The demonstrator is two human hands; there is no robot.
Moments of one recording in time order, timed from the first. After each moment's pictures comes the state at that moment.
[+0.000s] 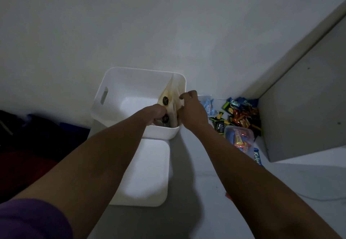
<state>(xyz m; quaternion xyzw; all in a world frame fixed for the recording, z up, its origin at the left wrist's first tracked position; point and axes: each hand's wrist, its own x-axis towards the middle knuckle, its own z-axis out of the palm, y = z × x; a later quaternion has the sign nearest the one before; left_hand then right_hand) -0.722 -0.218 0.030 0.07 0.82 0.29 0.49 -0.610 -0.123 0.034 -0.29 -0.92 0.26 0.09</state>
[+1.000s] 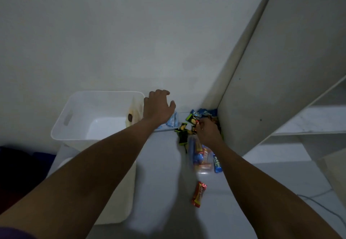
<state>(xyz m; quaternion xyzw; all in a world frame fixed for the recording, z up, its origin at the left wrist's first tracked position) -0.614 -0.099 0.087 0.39 0.89 0.25 -0.01 -0.440 0.008 0.032 -0.43 -0.82 0.36 0.10</state>
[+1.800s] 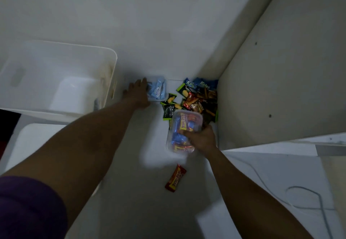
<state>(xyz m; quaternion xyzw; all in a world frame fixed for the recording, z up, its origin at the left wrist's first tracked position) -0.657 -0.059 -0.066 0.31 0.92 0.03 0.24 -0.385 0.058 -0.129 -0.53 -0.63 0.56 0.01</state>
